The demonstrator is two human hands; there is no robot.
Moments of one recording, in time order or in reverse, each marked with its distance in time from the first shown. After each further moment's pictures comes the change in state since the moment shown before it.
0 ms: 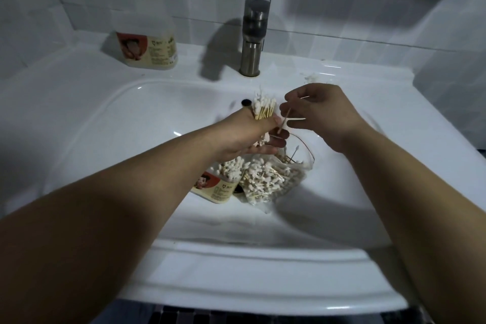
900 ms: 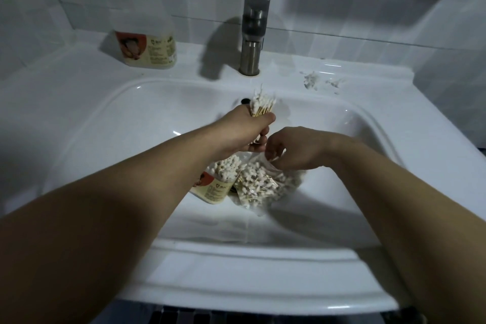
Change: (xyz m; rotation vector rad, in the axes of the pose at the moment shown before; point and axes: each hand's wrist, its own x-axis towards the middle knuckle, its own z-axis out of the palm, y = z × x) left_hand 0.005 0.000 -0.003 0.125 0.117 0.002; right_hand -0.011 0.013 0.022 -1.068 -0.595 -0.035
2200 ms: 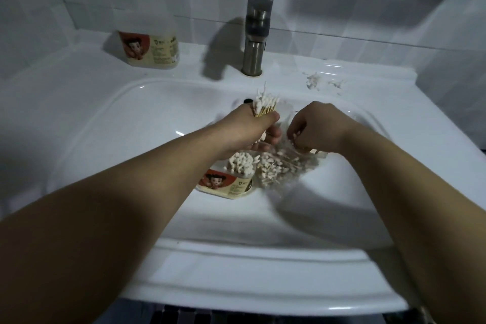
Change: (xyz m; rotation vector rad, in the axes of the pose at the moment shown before) left_hand 0.000 -0.001 -0.001 0.007 -0.025 0.058; right_hand -0.008 0.012 -0.024 0.062 0.311 0.196
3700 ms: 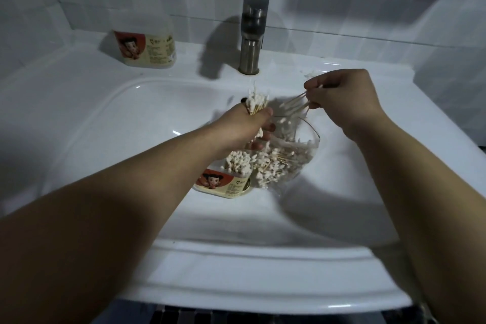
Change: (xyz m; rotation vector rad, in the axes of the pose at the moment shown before) left_hand 0.006 -0.007 -0.001 -0.006 0.057 -0.030; right_hand 0.001 0.015 -0.020 0.756 0.501 0.105
